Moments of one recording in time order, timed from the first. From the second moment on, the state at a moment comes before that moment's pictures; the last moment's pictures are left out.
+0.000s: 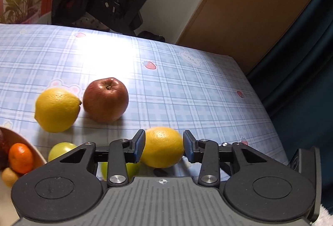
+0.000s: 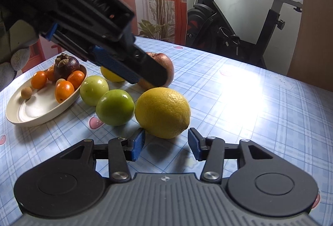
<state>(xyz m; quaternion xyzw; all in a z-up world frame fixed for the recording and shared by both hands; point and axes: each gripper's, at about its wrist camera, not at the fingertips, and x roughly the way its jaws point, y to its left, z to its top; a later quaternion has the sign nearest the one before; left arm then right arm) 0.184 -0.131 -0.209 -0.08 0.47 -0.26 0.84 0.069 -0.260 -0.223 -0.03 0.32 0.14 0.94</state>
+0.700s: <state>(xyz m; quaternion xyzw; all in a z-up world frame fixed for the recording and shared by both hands) 0.208 -0.136 -0.223 -0.07 0.50 -0.27 0.82 0.087 -0.253 -0.226 -0.03 0.32 0.16 0.93</state>
